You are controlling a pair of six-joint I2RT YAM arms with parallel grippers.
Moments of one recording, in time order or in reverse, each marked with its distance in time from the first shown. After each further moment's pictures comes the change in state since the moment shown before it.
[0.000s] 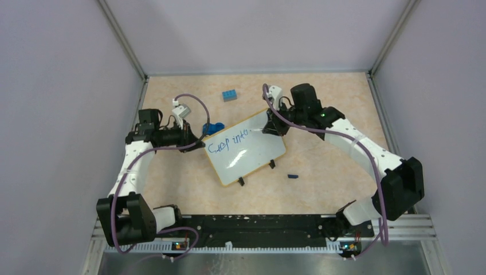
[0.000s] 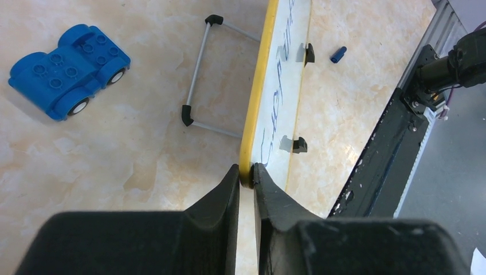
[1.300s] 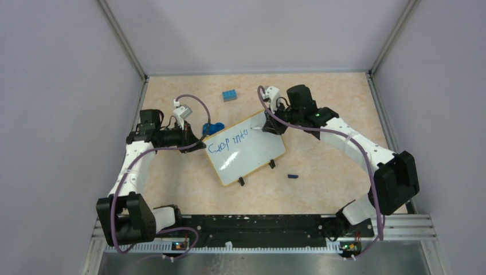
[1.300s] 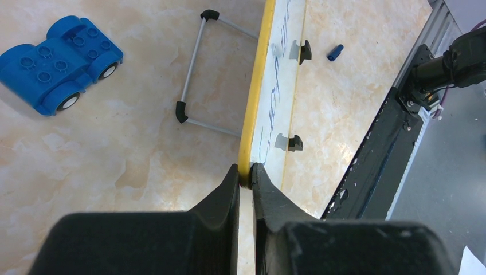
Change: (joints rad) left arm -0.013 0.001 -0.006 -0.010 -0.009 -0.014; right arm 0.006 0.053 -0.023 0.063 0.080 -0.024
